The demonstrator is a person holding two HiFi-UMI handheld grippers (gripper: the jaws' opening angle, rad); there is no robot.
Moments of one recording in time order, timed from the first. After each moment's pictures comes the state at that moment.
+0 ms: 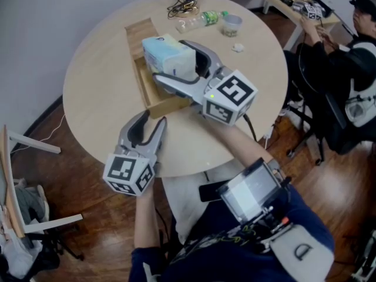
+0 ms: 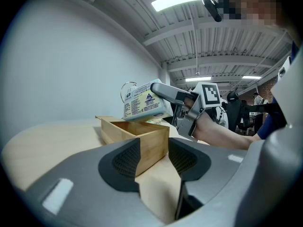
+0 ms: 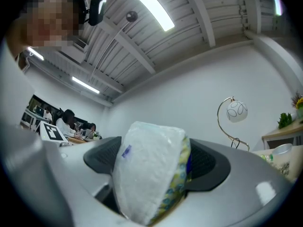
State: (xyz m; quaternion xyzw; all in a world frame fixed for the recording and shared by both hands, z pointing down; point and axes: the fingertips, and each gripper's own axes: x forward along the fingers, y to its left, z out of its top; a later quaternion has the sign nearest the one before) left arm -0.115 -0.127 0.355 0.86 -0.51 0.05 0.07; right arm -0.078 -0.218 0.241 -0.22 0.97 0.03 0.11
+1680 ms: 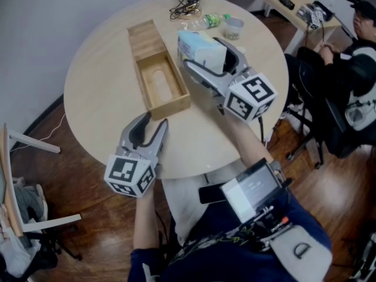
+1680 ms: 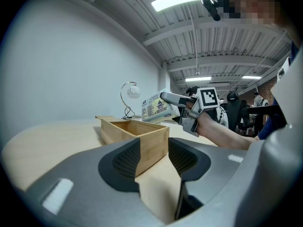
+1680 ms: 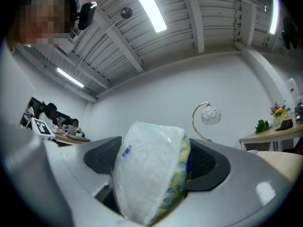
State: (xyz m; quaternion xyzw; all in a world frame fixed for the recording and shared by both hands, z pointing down) left arm -0.114 -0.126 0.355 0.86 -0.51 0.05 0.07; right arm -0.009 -0.257 0.249 -0.31 0.94 0.03 0.10
